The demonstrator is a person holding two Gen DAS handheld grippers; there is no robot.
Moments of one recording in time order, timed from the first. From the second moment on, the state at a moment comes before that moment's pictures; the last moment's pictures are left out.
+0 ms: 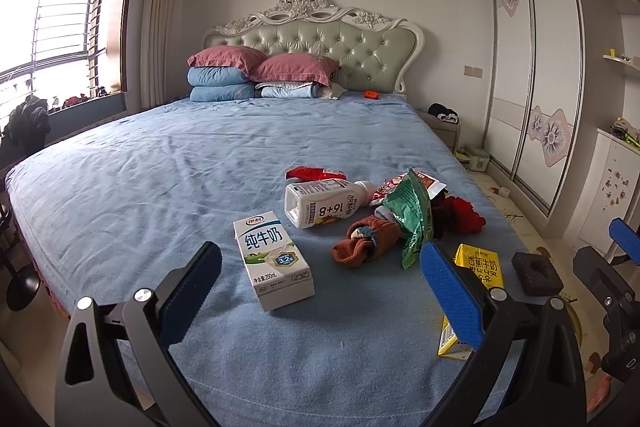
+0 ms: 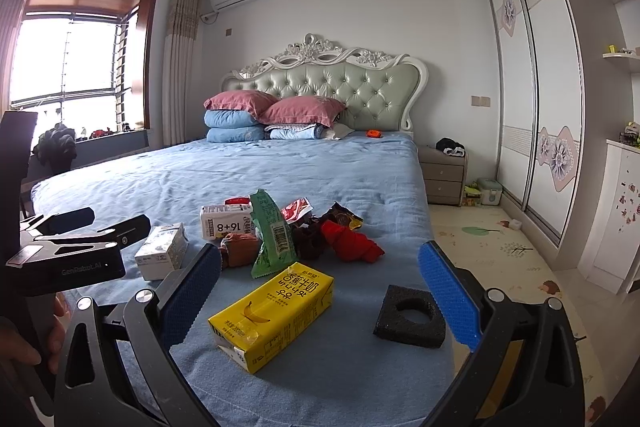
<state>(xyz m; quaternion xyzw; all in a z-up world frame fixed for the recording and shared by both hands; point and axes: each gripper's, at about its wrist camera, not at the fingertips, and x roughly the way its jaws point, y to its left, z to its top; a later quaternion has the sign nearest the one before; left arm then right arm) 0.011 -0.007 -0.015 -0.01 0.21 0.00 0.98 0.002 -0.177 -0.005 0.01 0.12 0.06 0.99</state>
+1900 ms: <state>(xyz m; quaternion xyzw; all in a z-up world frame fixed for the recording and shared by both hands) 0.172 0.055 -0.095 -0.14 0.41 0.04 0.90 0.123 -0.153 -0.016 -0.04 0.26 0.14 0.95</state>
